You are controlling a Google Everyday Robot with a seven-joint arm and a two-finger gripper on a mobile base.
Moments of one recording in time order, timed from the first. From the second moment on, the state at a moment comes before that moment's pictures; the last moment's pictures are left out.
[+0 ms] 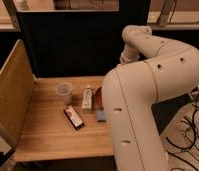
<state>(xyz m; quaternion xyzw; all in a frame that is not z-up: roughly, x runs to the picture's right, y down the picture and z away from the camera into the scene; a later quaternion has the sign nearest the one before) 0.165 -0.085 0.840 -0.28 0.12 0.48 0.82</state>
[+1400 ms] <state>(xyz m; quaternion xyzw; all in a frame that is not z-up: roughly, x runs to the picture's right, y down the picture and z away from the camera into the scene) 0.108 -0.099 0.851 -0.26 0.11 0.46 0.84</state>
